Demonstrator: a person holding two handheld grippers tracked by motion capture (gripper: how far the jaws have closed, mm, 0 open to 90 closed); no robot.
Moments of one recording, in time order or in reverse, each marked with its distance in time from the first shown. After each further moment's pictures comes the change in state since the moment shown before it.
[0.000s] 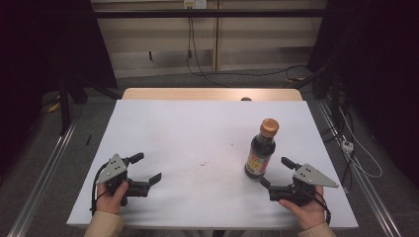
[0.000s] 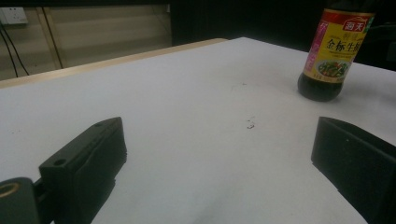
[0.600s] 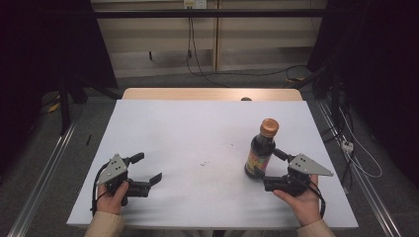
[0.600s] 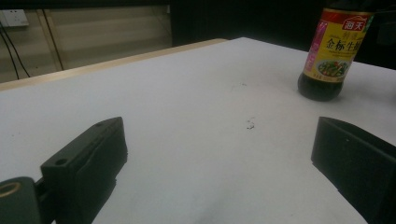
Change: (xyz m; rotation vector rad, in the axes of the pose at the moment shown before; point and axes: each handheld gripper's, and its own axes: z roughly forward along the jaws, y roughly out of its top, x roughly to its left) left arm -0.001 0.000 0.001 0.001 0.002 0.010; right arm 0.000 0.021 0.019 -0.029 0.065 0.007
